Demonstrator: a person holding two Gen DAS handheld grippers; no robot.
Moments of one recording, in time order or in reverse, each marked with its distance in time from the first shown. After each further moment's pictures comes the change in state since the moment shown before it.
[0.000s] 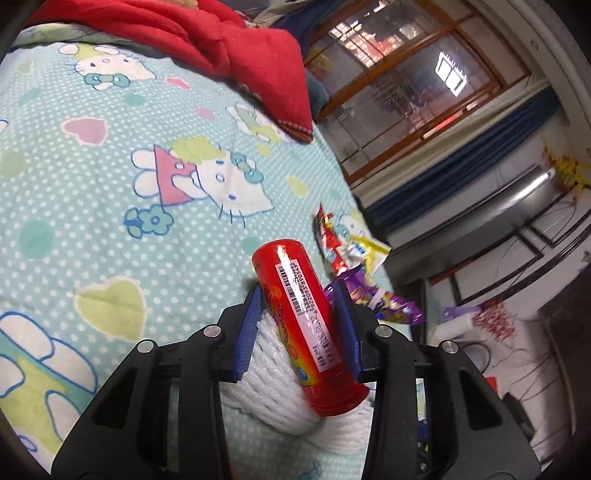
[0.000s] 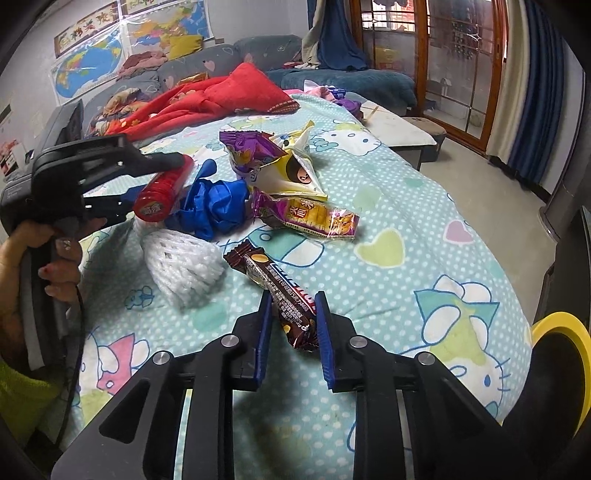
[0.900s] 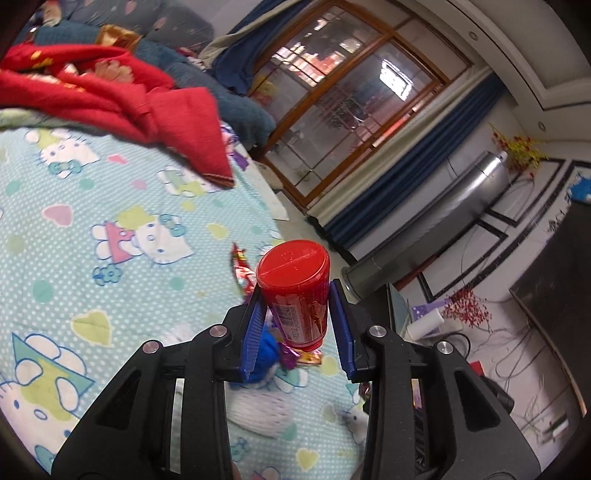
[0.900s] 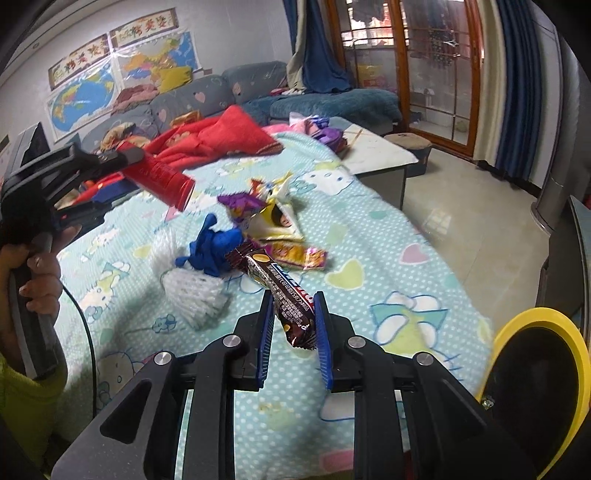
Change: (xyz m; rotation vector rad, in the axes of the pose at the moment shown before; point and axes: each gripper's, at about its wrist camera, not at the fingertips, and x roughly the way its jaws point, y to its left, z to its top) left arm -0.056 -0.078 -0.004 0.170 -0.094 -0.124; right arm -0.058 -0.018 0.008 0.078 -0.109 -0.002
